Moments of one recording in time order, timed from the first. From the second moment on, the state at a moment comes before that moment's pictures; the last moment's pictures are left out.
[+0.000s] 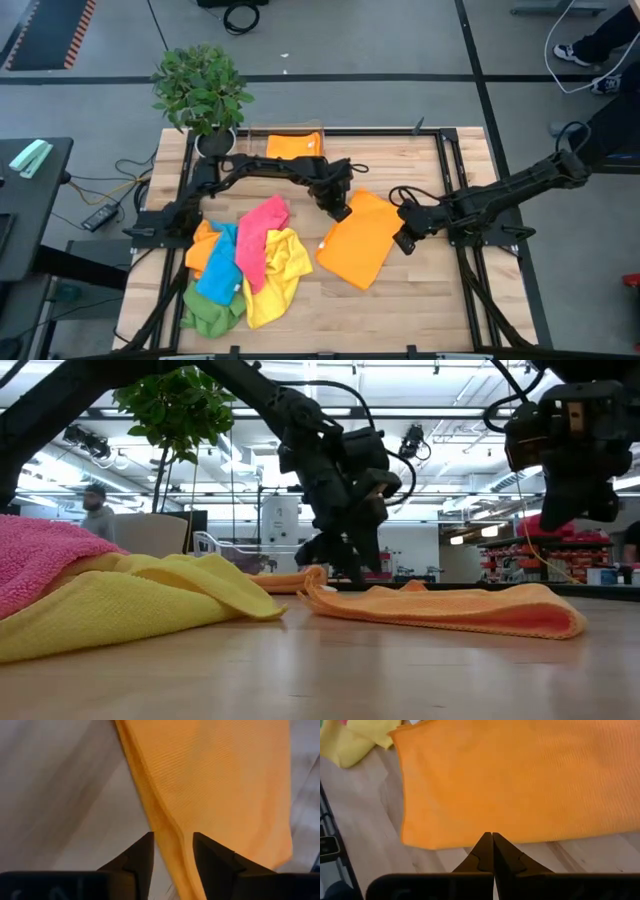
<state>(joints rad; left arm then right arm) 0.21 2.21 1.67 -0.61 0.41 -0.51 0.26 0.94 0.50 -0.50 0.08 1.02</state>
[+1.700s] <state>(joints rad) 0.22 2.24 1.72 -0.52 0.37 -0.50 0.26 0.94 0.50 -0.56 0.13 1.00</state>
